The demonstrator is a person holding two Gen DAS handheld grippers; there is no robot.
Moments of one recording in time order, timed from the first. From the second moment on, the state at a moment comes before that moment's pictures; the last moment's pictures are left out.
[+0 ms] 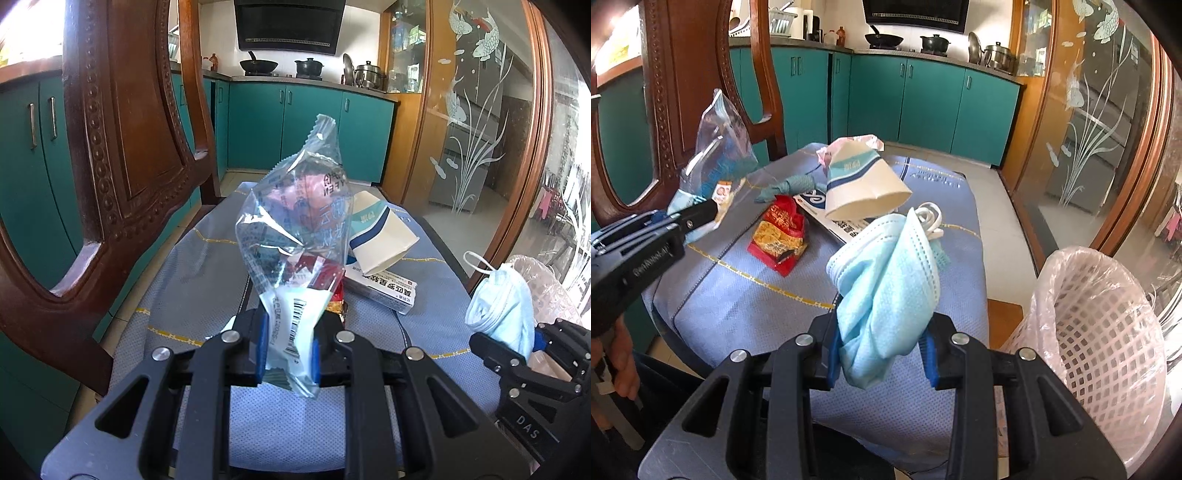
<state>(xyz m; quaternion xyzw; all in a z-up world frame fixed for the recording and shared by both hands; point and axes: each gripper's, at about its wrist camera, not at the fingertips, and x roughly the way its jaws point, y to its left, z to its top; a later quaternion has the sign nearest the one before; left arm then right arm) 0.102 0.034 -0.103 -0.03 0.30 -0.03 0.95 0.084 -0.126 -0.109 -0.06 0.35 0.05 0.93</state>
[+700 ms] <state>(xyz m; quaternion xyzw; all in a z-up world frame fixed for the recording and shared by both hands) 0.110 0.032 -0.105 -0.02 0.31 -0.03 0.95 0.080 -0.125 -0.103 -0.05 0.34 0.06 0.94</state>
